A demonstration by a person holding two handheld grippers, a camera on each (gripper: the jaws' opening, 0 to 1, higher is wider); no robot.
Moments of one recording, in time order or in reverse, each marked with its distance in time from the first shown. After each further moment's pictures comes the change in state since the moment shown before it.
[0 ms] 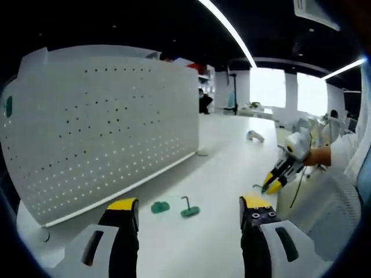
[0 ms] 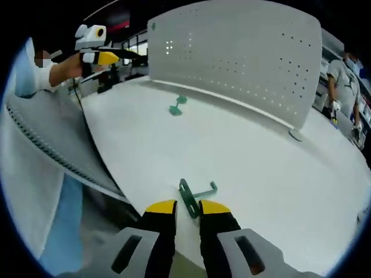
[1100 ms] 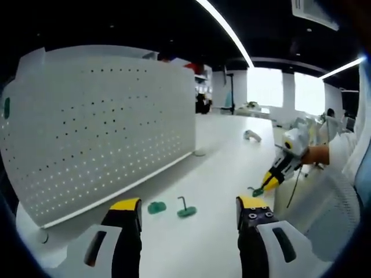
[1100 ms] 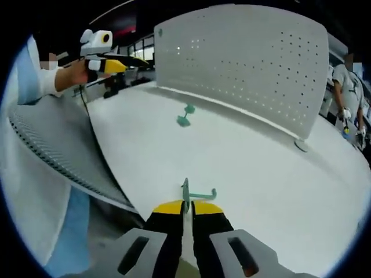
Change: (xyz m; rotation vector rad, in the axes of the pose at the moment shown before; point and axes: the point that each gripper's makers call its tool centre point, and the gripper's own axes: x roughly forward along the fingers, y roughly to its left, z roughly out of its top) left arm 0.000 -0.006 0.000 0.005 0.000 -0.020; right arm -0.004 0.009 0.017 -0.001 -0.034 0.023
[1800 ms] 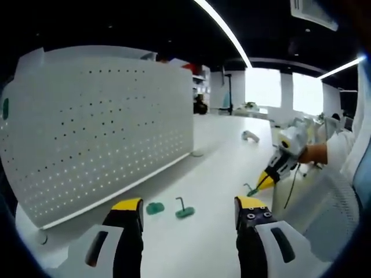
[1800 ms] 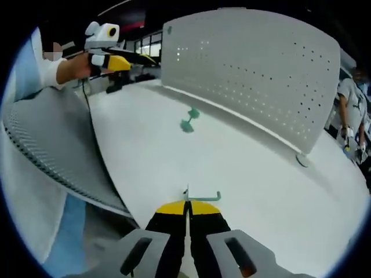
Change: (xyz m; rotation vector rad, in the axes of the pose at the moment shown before) left arm 0.000 -0.003 0.001 0.005 -0.006 -0.016; right arm 0.008 0.003 0.020 -0.090 0.001 -0.007
